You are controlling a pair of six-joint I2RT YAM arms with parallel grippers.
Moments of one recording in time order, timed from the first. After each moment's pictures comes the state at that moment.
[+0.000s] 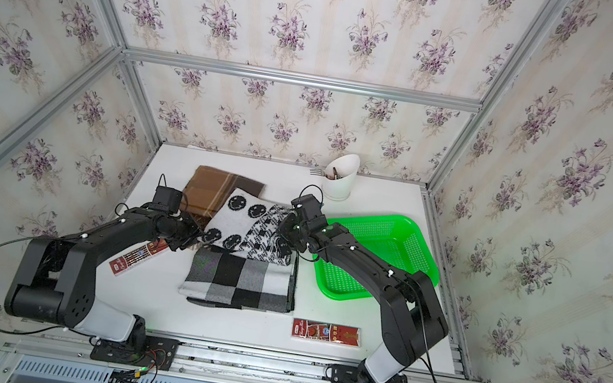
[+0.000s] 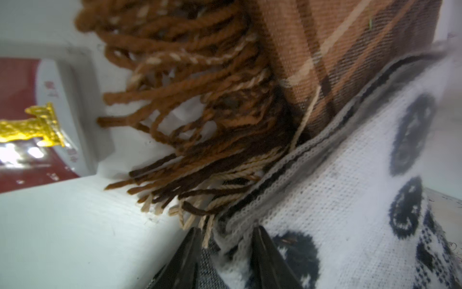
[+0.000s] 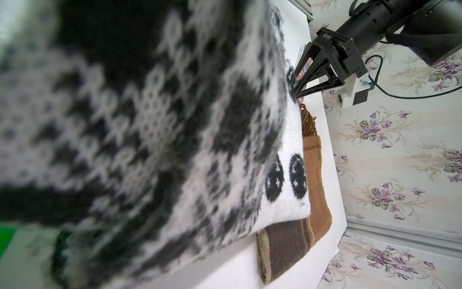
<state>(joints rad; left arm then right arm) -0.02 1.49 0.80 -0.42 0.25 -0.90 0.69 1.64 1.16 -0.34 -0.14 1.10</state>
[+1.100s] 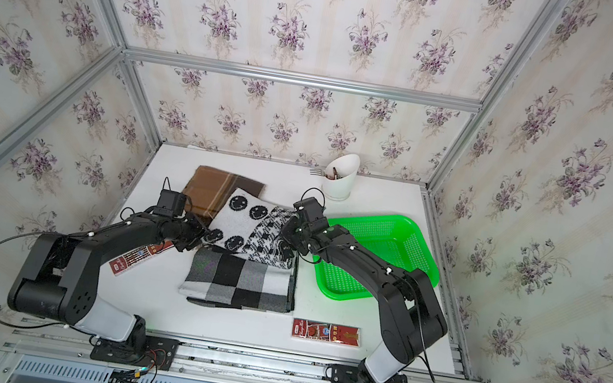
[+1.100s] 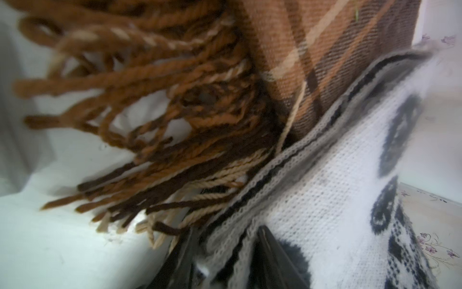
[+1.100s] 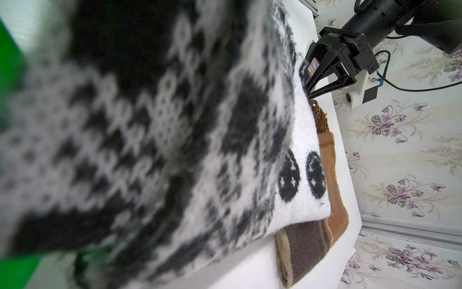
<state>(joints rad) -0.05 1.50 0.75 -0.30 0.27 -0.97 0.67 1.65 1.12 -0.33 -0.15 1.10</state>
